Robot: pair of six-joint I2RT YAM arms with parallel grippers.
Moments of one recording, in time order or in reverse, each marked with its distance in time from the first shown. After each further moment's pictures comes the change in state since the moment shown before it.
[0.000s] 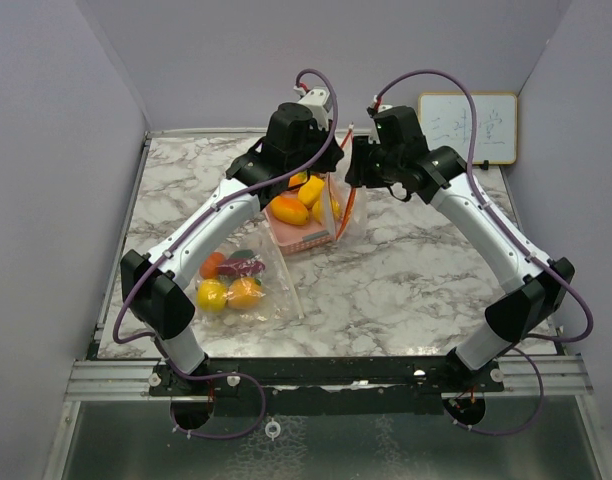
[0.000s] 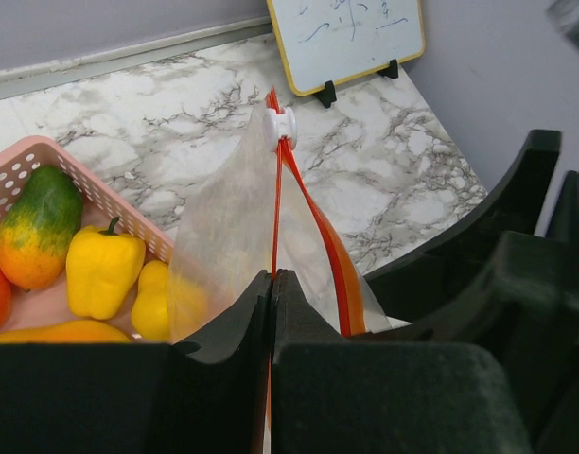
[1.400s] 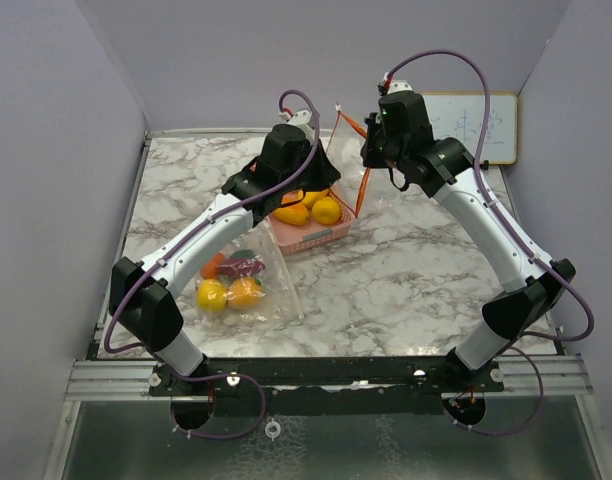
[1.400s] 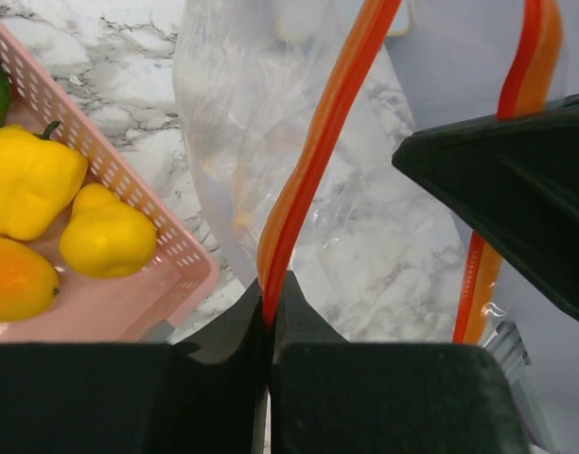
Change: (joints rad) left arm 0.007 -0.093 -0.223 0.073 0.034 -0.234; right arm 0.010 0.015 0.128 0.044 0.149 -0.023
